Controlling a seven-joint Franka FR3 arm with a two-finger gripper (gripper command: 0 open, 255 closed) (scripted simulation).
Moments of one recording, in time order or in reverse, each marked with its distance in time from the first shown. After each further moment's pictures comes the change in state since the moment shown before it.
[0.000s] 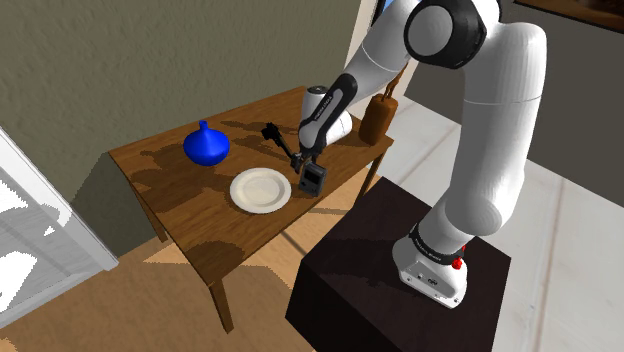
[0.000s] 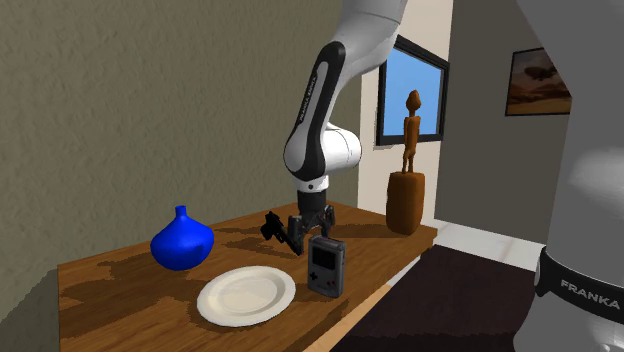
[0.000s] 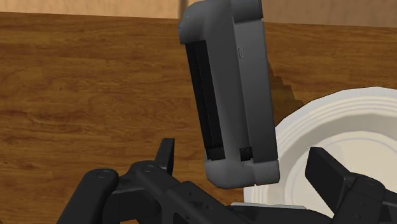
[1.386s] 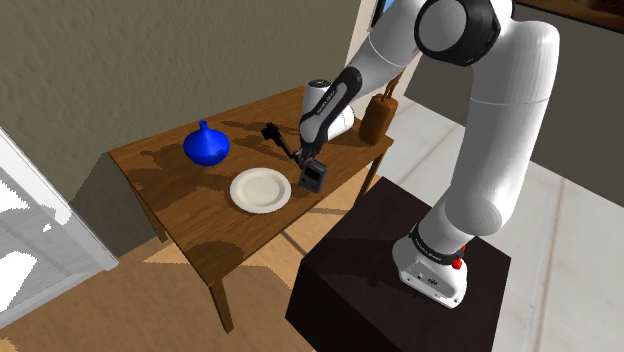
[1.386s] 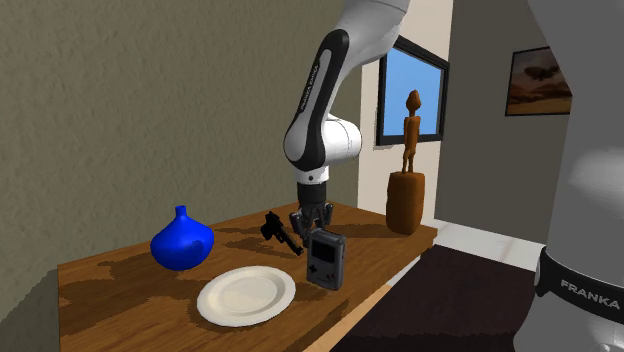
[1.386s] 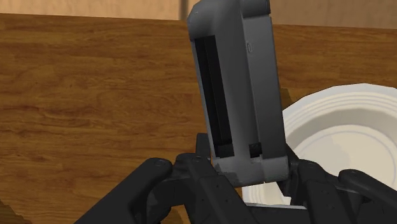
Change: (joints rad) arm 0.003 -0.056 -0.004 -0.014 -0.004 -0.041 0.001
